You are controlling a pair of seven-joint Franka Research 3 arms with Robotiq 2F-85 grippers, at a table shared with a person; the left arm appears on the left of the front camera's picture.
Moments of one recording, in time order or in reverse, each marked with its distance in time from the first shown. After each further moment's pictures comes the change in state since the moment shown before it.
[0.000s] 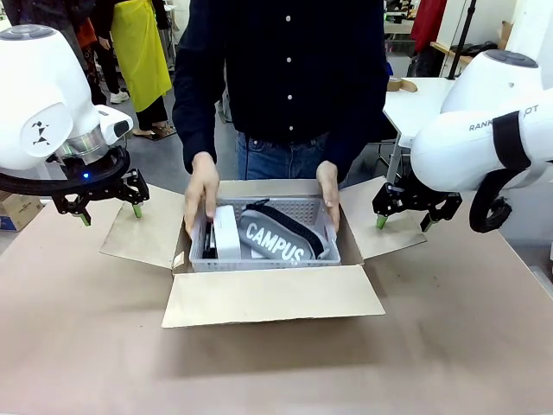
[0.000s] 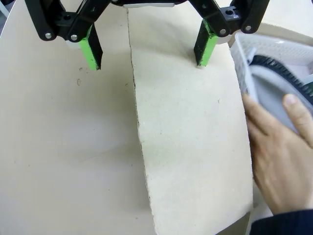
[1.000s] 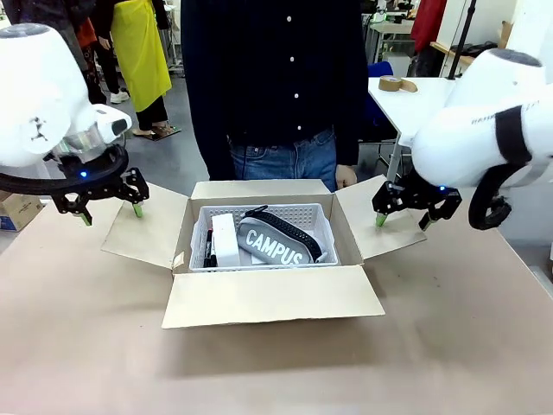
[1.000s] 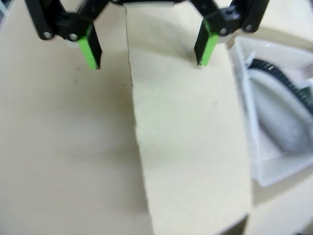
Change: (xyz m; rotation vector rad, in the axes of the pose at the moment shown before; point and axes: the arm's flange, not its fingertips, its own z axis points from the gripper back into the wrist) left arm 0.003 0.005 0.004 -0.042 0.025 -0.027; right arm 0.000 -0.002 0.007 0.045 0.005 0.013
